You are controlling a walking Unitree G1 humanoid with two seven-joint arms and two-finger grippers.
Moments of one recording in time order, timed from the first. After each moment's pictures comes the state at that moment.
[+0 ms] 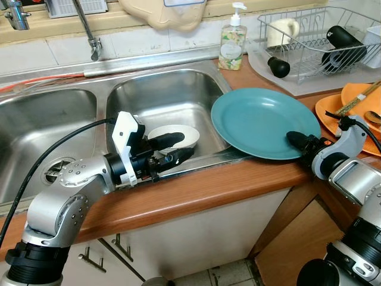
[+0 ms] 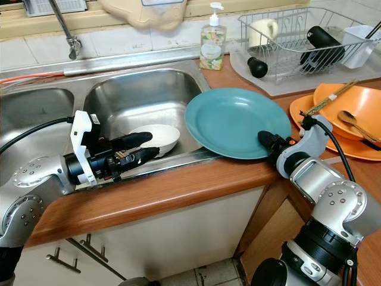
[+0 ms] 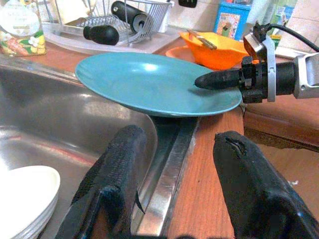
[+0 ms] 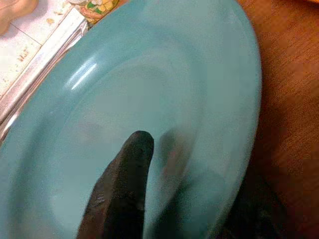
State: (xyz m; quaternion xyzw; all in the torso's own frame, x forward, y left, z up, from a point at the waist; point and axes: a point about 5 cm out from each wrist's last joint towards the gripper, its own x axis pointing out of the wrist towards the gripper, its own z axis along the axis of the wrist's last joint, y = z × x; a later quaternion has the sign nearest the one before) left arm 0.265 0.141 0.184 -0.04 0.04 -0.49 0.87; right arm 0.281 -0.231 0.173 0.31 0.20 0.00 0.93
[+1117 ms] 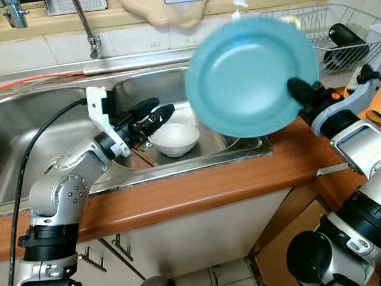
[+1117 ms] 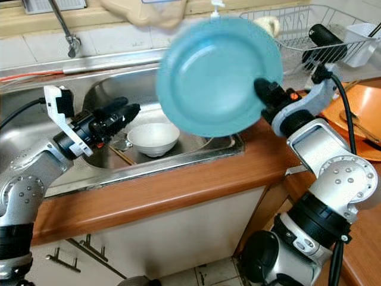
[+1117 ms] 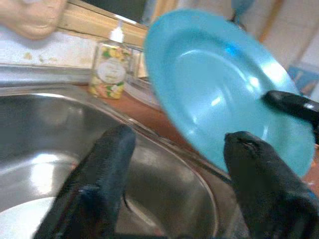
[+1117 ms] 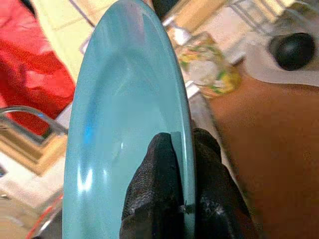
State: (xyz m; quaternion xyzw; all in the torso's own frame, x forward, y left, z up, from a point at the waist) left arm 0.301 0.164 0.199 -0.18 -0.02 -0.37 0.91; right arm 0.299 -0.200 0.249 0.36 0.03 0.15 0.92
